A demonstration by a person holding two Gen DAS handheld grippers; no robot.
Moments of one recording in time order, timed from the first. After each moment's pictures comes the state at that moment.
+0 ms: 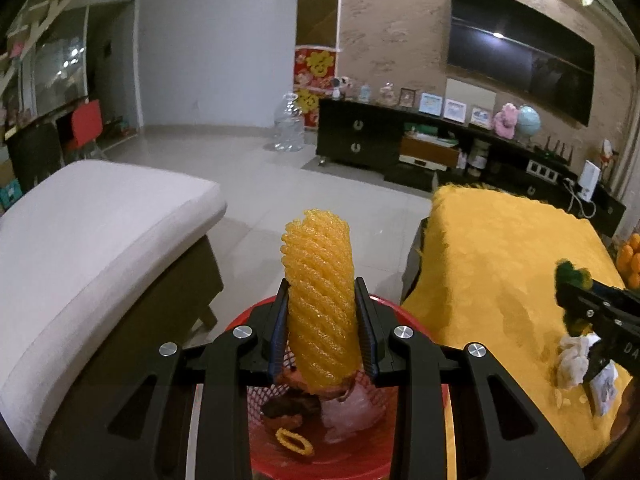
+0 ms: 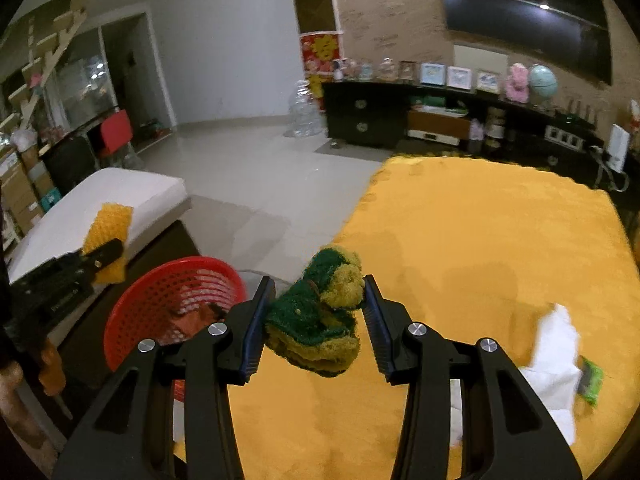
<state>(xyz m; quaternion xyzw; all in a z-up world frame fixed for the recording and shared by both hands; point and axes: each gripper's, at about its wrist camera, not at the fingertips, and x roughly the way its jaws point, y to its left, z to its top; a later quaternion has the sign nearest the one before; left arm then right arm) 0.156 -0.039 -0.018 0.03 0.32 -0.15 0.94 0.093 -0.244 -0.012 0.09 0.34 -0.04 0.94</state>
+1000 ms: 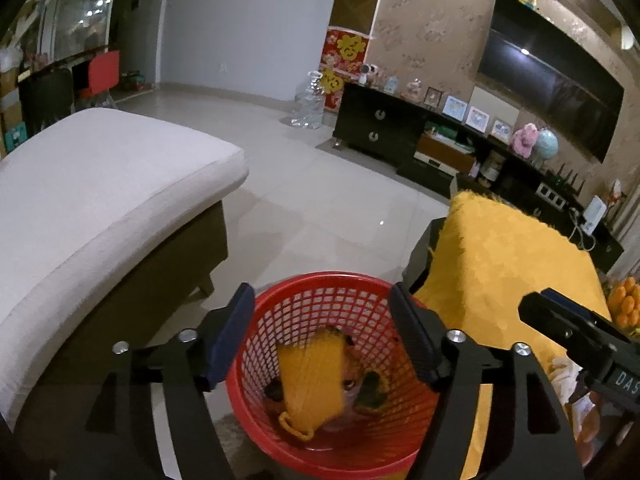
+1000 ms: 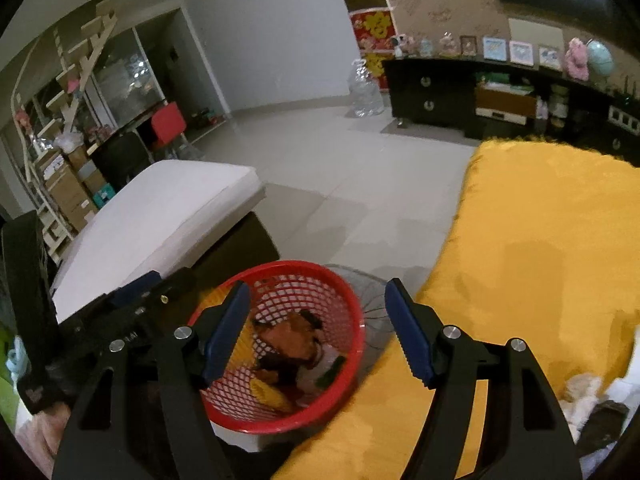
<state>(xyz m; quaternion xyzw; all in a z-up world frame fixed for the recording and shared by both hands) 0.172 -0.003 -0.025 -0.04 0.35 -0.14 0.92 0.122 -0.199 -0.006 0.14 0.35 0.05 0.93</state>
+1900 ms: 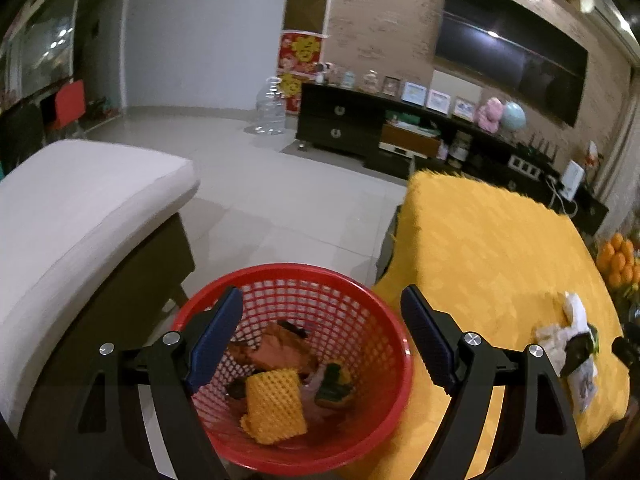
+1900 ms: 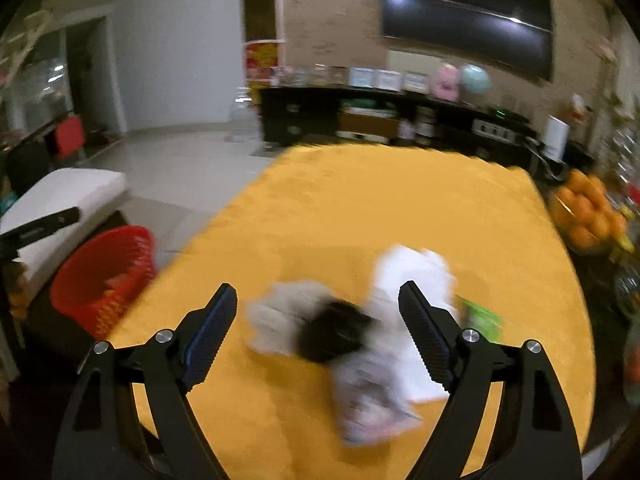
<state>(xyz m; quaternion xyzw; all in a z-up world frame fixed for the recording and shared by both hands) 0.145 -0.061 -0.032 0.02 0.34 -0.20 0.92 -0.055 -0.341 -0.030 0.08 0.33 -0.19 0.92</state>
